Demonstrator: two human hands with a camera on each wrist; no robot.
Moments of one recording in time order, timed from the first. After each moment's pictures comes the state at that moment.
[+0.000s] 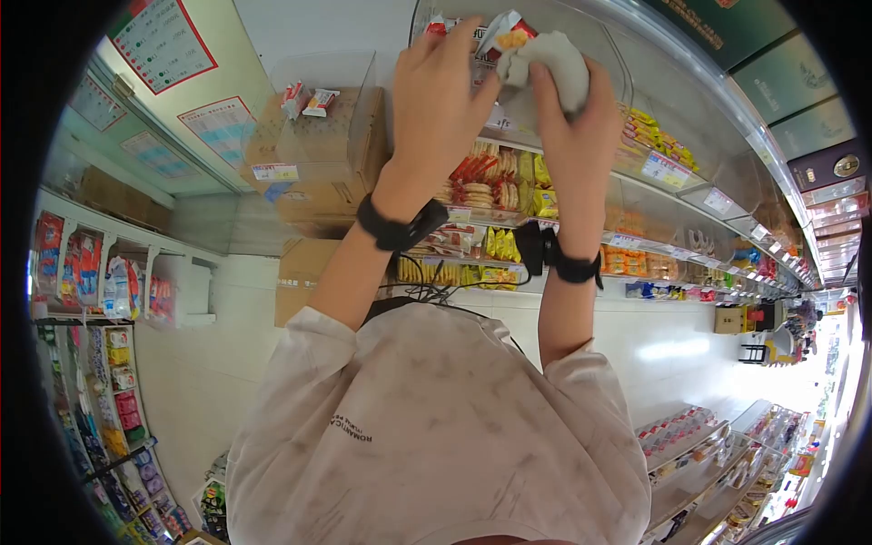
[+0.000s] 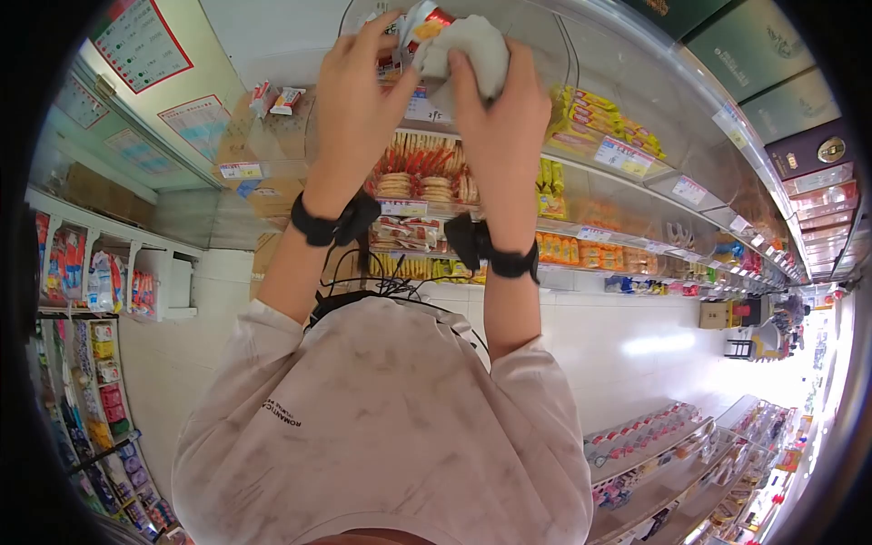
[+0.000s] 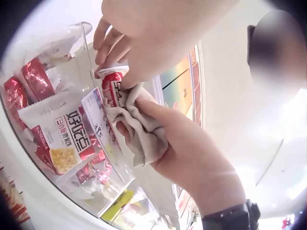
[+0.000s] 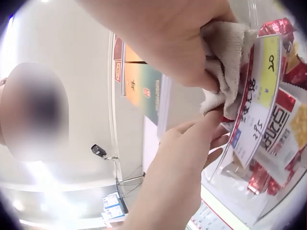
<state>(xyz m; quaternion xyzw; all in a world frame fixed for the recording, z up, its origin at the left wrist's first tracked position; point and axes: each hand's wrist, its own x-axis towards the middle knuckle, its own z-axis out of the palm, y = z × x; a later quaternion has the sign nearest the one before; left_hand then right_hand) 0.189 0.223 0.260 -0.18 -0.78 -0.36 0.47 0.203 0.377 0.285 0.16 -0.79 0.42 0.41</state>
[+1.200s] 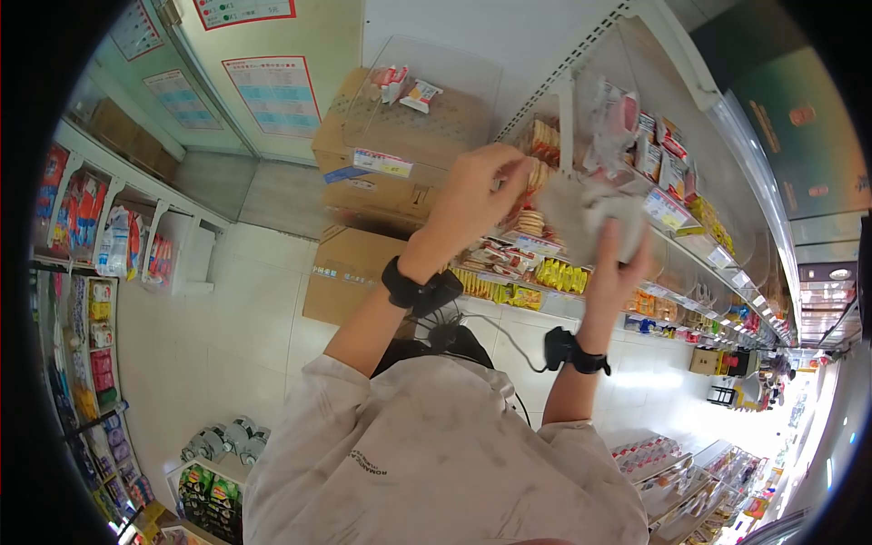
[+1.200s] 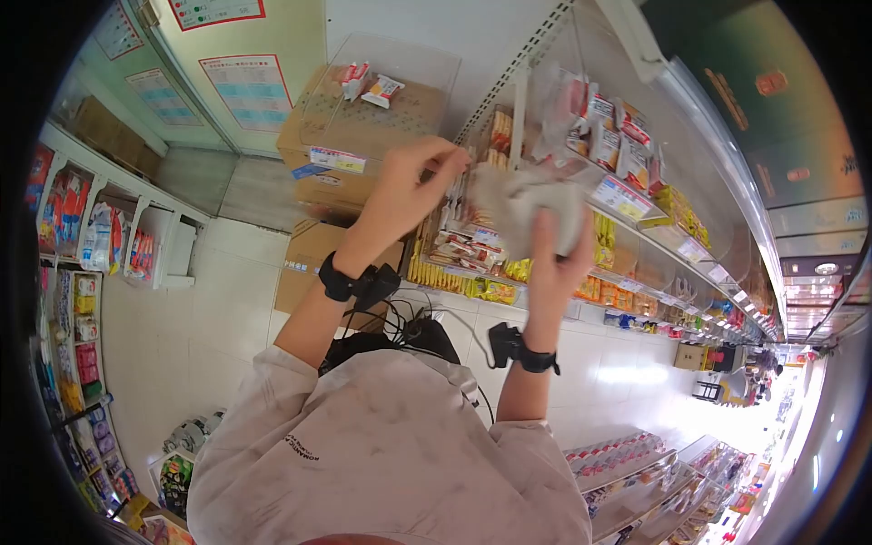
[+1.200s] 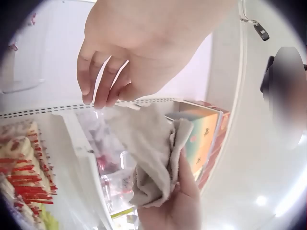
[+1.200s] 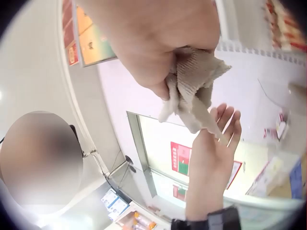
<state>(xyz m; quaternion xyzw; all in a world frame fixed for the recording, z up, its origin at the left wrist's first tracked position) 0.227 0.047 0.181 -0.14 -0.71 -0.66 0.20 0.275 0.251 0.216 0.08 -0.79 0.54 0.29</state>
